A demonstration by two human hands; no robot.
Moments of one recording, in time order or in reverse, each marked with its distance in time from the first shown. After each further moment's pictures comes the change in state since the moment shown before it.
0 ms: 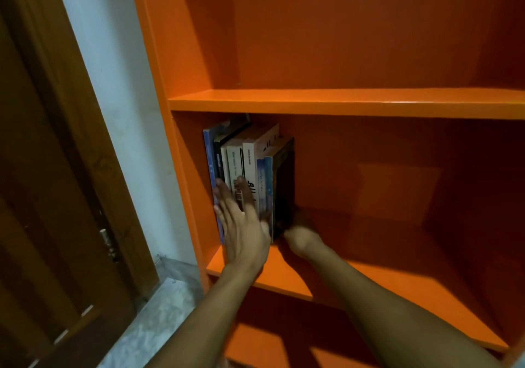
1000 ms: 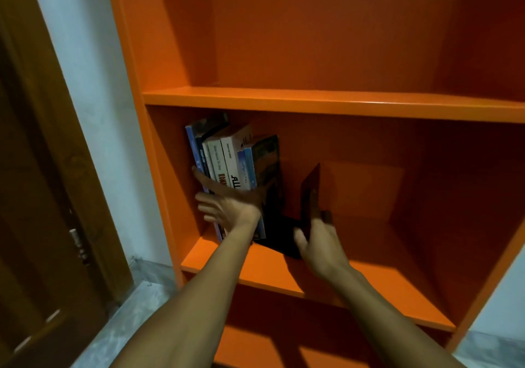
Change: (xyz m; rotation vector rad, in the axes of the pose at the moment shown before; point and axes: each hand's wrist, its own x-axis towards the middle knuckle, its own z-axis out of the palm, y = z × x) left_hand 0.038 0.067 0.004 -0.380 0.237 -0.647; right_hand -0.091 0.017 -0.056 -0.101 0.318 0.025
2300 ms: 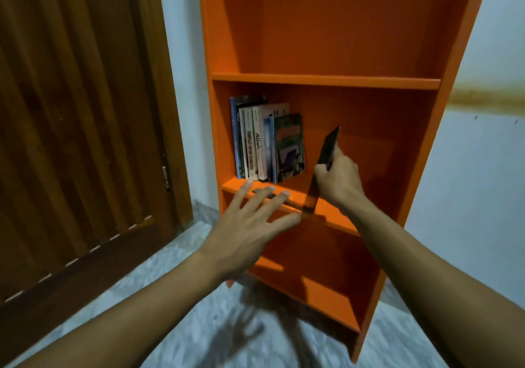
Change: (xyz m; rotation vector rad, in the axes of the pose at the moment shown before) left_hand -0.219 0.005 -0.243 0.920 -0.431 1.344; right_hand -0.117 -0.014 -0.124 0.209 0.078 -0.226
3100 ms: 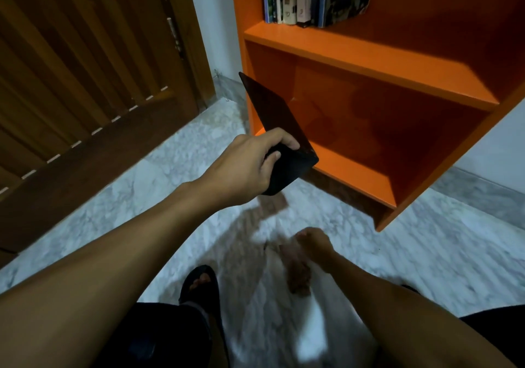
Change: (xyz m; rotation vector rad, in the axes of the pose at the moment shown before) left_hand -0.091 0.031 0.058 -0.861 -0.282 -0.478; right_hand -0.276 0.236 0.214 -0.015 -0.848 0.636
